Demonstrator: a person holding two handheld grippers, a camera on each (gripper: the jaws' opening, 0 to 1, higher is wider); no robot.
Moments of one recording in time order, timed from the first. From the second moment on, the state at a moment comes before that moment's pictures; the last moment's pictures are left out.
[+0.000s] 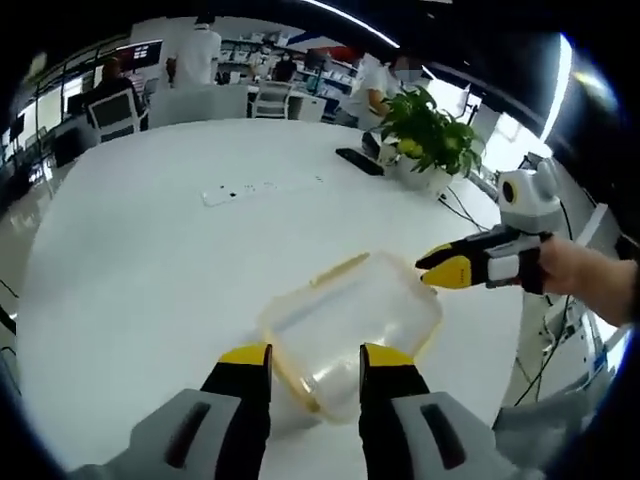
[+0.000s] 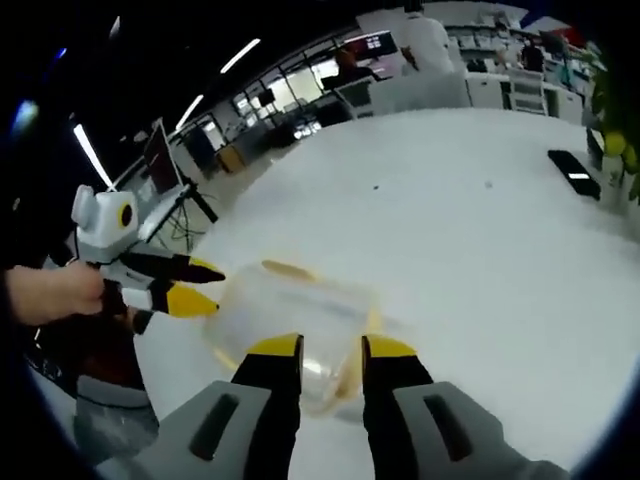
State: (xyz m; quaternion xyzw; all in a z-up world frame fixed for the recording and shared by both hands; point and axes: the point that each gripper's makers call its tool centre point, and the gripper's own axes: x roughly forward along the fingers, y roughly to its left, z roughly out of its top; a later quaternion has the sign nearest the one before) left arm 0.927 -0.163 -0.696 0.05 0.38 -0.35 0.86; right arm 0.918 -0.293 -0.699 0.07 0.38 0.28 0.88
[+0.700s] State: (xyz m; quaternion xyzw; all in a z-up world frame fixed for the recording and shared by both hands) left arm 0.927 -0.185 -0.694 0.13 0.35 -0.41 0.83; right arm 0.918 -0.278 -0.699 0.01 0.37 0.32 0.87
